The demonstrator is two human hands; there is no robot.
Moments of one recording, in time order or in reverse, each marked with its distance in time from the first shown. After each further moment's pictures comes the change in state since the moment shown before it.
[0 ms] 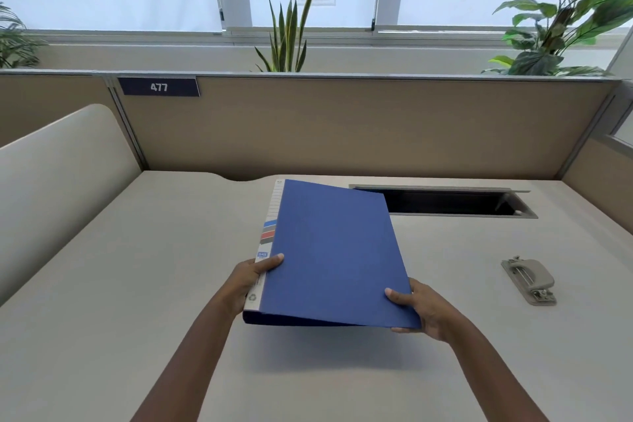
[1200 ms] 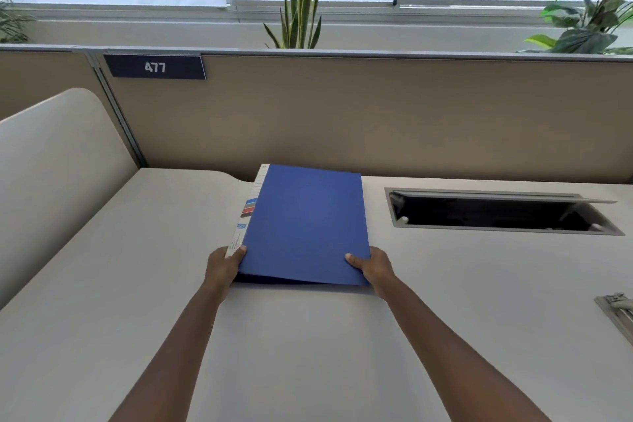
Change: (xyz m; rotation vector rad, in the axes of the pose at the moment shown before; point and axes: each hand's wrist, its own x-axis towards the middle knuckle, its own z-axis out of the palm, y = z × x) left_hand 0.136 0.029 -0.099 0.328 0.454 0.185; right_hand 0.198 -0.051 0.116 -0.147 0.297 -0.076
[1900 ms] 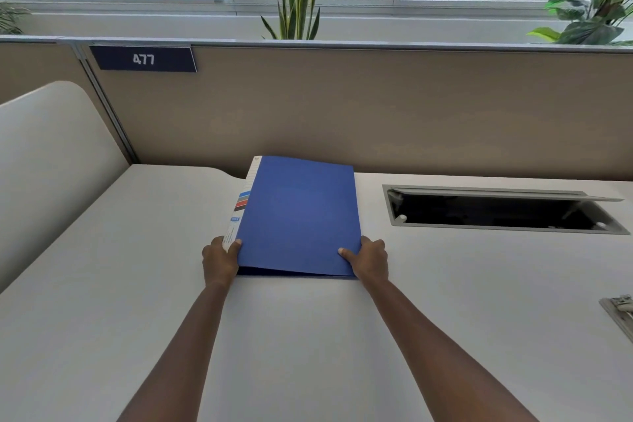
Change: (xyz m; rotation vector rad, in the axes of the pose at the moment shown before) left_hand 0.018 -0.006 0.015 0.301 0.164 0.100; right_hand 0.015 -0.005 0.010 -0.550 0.170 -0.091
